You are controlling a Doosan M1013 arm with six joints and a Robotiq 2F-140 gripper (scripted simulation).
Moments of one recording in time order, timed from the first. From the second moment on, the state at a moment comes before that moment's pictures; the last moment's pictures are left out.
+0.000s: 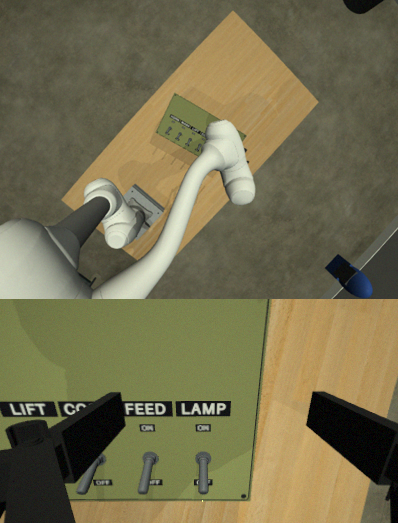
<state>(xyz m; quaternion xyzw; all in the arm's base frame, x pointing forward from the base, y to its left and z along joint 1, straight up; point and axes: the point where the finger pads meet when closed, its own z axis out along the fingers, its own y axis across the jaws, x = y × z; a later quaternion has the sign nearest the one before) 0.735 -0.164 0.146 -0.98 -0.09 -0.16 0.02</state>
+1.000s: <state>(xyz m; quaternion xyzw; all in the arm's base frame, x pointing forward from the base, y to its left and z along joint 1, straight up) 0.719 -0.168 0.195 -0.98 -0.09 -0.16 0.02</state>
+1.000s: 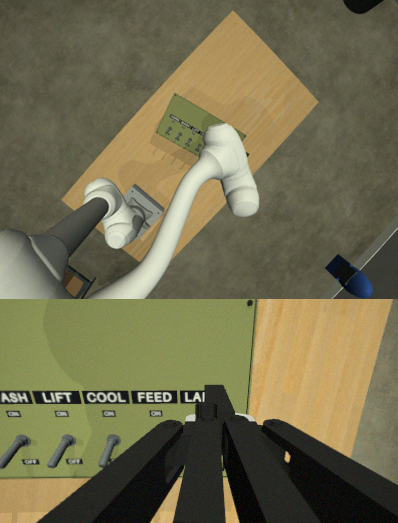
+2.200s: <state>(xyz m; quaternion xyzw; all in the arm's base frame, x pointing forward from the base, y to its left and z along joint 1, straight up) 0.567 -0.010 0.175 -0.98 -0.09 -0.16 0.02</state>
